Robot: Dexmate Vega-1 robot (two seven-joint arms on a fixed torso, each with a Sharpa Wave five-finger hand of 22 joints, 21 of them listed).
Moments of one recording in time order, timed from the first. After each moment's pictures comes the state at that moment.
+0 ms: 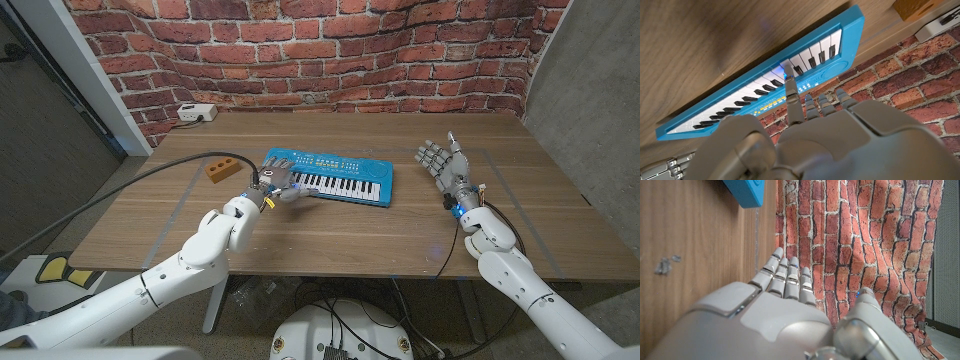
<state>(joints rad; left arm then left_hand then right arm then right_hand) 0.99 0.88 0.67 -2.08 0.95 0.55 -0.09 0.33 0.09 -0.26 0.13 0.32 0.73 -0.03 0.20 0.18 0.07 -0.06 0.20 0.19 -0.02 -0.03 0.19 0.18 -0.10 0.08 0.19 0.19 -1.11 -0.52 -0.24 -1.52 0.86 0.36 0.07 0.20 0.00 0.25 -0.09 0.18 0.28 0.08 0.20 0.19 0.35 0.15 0.22 0.19 0.24 0.09 0.19 0.19 0.30 0.01 0.39 0.17</state>
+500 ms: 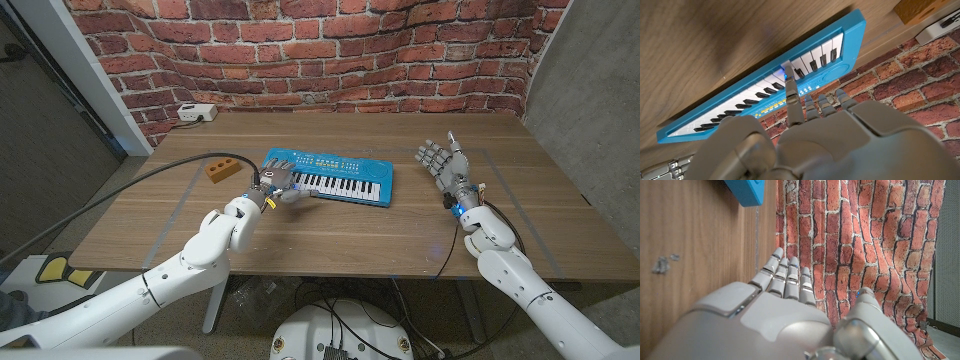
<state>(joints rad) 0.99 0.87 0.68 -2.07 0.95 0.55 -0.10 0.33 0.09 -0.27 0.13 0.32 0.74 -0.03 0.20 0.18 0.08 -0.07 0.20 0.19 -0.02 -0.03 0.19 0.18 -0.10 0.08 0.20 0.19 -1.10 -0.52 -0.24 -1.51 0.86 0.36 0.07 0.20 0.00 0.25 -0.09 0.18 0.28 0.08 0.20 0.19 0.35 0.15 0.22 0.19 0.24 0.09 0.19 0.19 0.30 0.01 0.39 0.17</state>
